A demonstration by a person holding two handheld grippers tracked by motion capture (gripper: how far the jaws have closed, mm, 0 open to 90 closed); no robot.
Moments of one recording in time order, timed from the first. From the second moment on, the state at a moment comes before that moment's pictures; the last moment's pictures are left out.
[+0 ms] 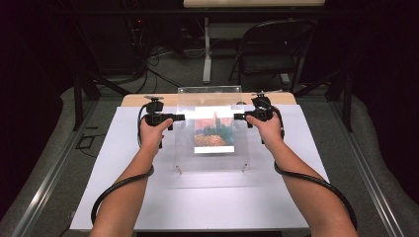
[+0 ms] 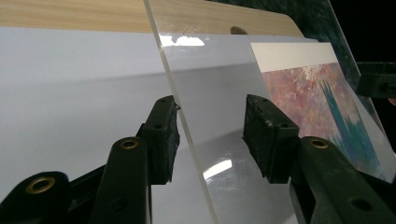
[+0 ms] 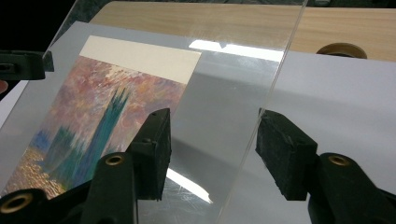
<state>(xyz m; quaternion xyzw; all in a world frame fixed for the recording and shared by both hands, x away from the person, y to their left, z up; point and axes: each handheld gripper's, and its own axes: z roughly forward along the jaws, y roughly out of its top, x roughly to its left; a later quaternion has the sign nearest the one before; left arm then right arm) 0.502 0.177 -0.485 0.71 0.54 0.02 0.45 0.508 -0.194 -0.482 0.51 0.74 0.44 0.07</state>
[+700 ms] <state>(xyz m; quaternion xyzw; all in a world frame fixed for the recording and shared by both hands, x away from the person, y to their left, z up) 0.478 0.184 -0.455 0.73 0.51 0.03 0.46 0.486 -0.198 -0.449 0.48 0.76 0.43 0.09</state>
